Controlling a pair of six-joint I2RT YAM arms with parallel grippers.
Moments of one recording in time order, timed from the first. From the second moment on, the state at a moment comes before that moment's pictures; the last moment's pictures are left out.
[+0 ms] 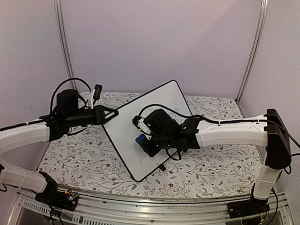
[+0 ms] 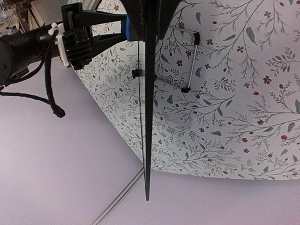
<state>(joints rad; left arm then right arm) -0.49 1.17 0.69 0.20 0.46 -0.53 1.12 1.87 1.39 -0.33 0.22 0.15</state>
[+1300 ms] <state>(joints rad) -0.49 1.17 0.69 0.19 0.46 -0.54 1.05 1.84 1.37 -0.32 0.16 0.18</state>
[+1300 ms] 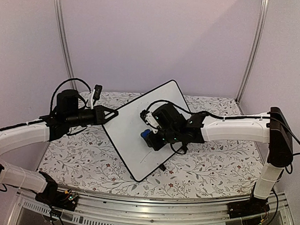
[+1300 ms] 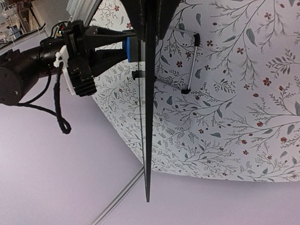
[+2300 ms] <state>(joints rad) -0.49 1.17 0.69 0.20 0.46 -0.53 1.04 1.85 1.38 -0.41 0.14 0.17</state>
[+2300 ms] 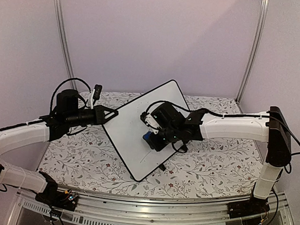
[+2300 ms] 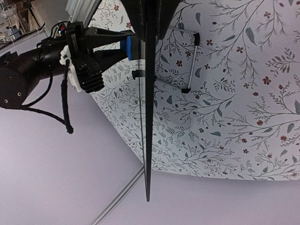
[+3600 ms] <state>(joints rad) -0.49 1.17 0.69 0.20 0.46 -0.53 0.98 1.85 1.44 -0.43 0.14 0.11</state>
